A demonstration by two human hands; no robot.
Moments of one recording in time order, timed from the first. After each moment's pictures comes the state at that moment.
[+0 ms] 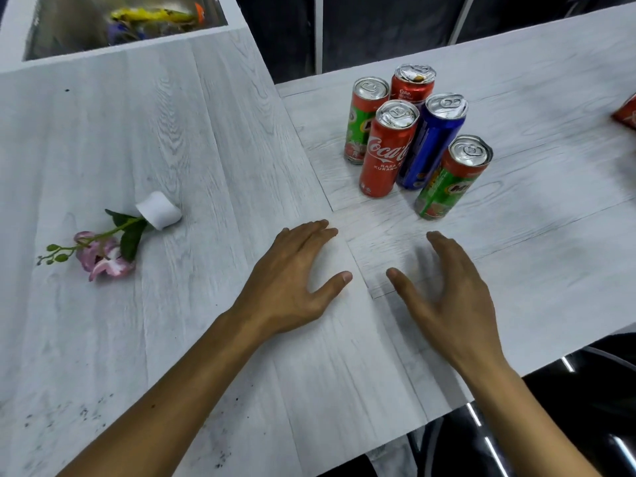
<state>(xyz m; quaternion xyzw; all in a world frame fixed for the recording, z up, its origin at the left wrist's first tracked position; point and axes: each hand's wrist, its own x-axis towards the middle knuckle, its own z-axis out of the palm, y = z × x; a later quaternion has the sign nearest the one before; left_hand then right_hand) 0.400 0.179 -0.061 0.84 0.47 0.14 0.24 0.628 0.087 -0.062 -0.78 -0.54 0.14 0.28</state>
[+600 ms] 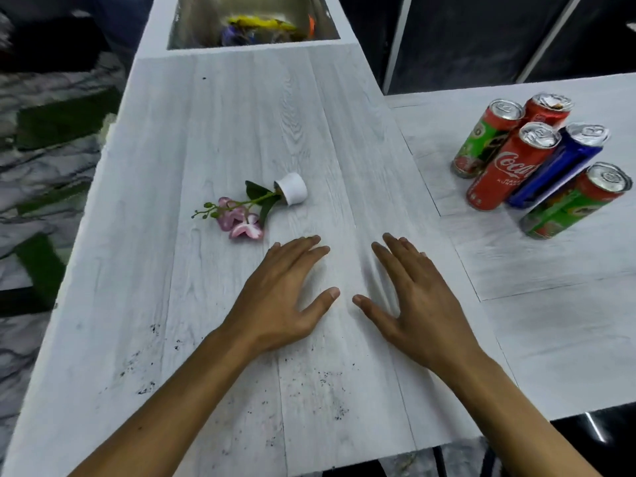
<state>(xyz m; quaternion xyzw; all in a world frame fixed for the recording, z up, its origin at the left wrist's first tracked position) 0.225 0.131 -0.053 0.80 0.53 0.19 0.20 0.461 0.104 -0.047 -0.61 -0.77 0.11 0.16</state>
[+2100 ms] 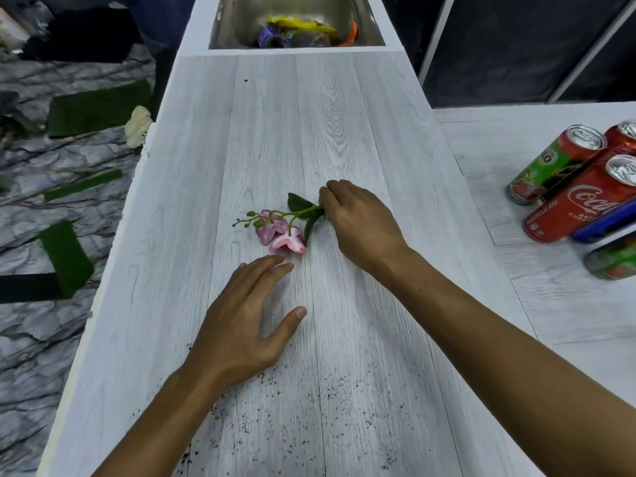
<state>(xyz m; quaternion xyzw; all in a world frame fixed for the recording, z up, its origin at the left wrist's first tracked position) 0.134 0.127 -0.061 0.74 0.60 0.23 0.19 0.332 0.272 -0.043 -0.48 -0.87 -0.05 0.09</state>
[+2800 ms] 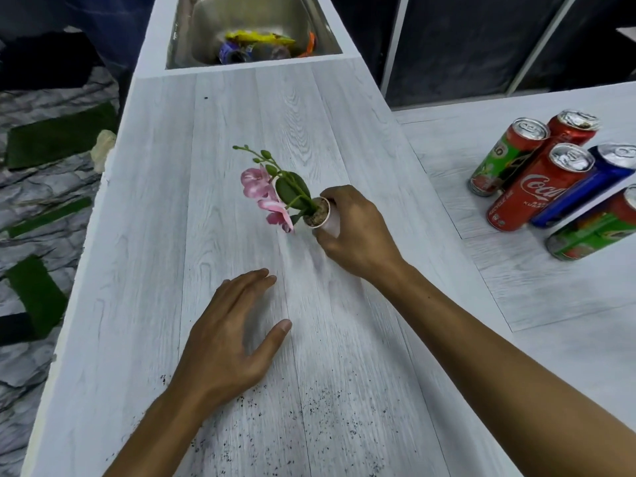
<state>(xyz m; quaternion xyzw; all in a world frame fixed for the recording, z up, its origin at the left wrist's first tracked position) 0.146 0.136 -0.060 0.75 0.58 0.22 0.21 0.366 0.263 -0.040 -0.58 -0.75 0.16 0.29</state>
